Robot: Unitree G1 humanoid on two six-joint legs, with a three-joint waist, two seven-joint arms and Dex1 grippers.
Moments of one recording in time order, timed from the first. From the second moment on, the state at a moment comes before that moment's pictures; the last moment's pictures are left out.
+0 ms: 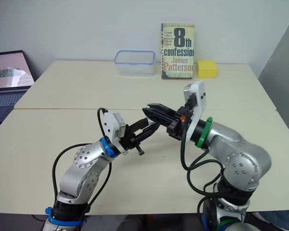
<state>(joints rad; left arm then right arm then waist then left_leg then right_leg) -0.28 0.29 -0.10 -0.34 -0.37 0.25 -0.67 -0.60 0.01 -0.26 -0.70 0.65 1.29 0.49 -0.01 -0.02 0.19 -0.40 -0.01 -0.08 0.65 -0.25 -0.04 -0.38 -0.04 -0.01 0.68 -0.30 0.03</state>
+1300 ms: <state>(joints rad) -0.29 0.28 -0.10 -0.34 -0.39 0.29 -0.64 -0.39 -0.06 0.03 -0.63 0.66 0.85 0.26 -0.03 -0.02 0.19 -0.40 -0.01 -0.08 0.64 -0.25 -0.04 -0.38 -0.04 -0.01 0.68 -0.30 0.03</state>
